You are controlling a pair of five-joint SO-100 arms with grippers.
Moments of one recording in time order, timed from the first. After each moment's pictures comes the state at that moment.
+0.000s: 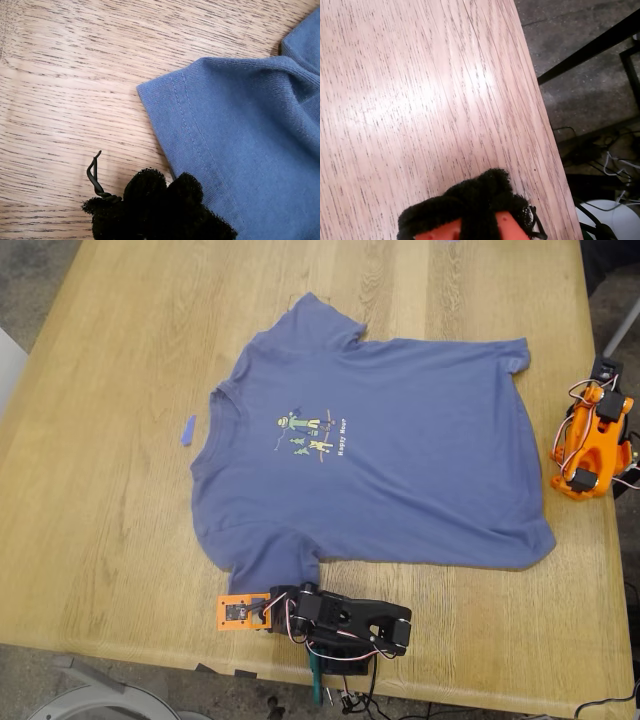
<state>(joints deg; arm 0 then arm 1) -79.6 200.2 176.6 80.9 -106.7 104.1 195.2 183.3 71.9 -94.8</state>
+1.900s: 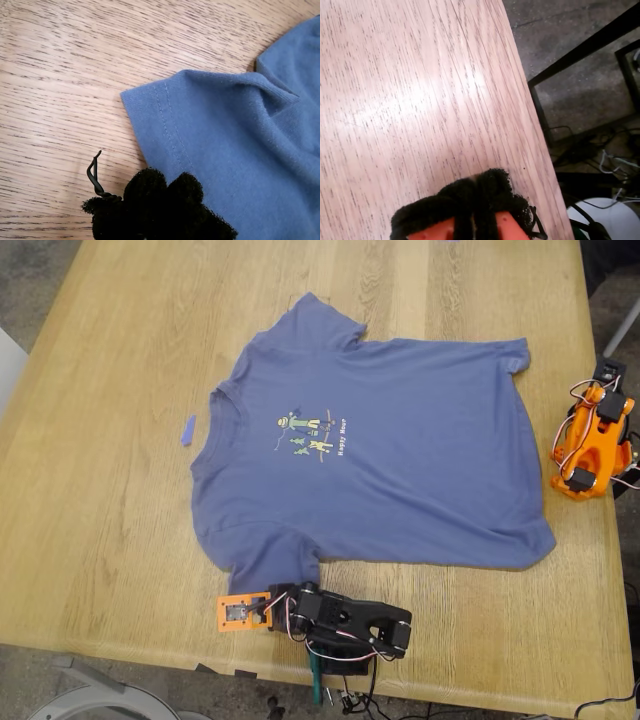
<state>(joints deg) -76.5 200.2 176.6 81.3 -113.8 107.7 195.2 183.3 70.7 -96.4</state>
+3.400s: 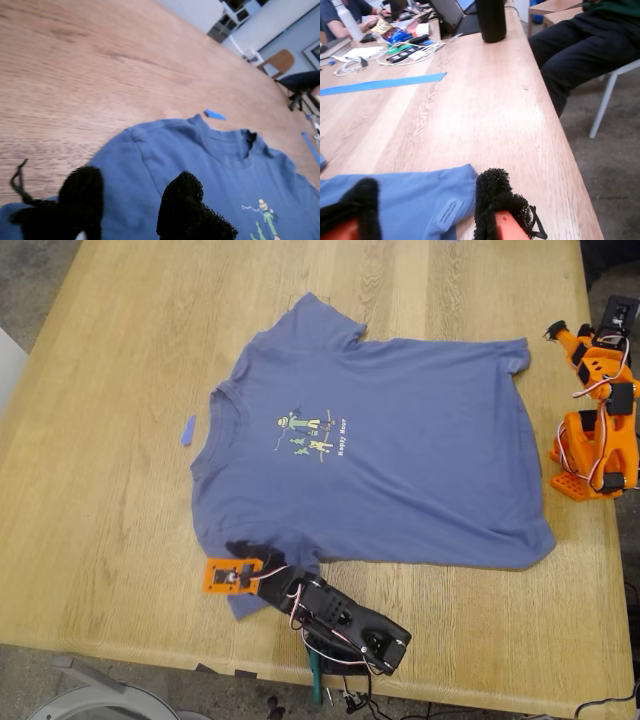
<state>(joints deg) -57.8 200.2 173.3 40.8 -122.5 74.4 194.8 146.4 55.7 -80.1</state>
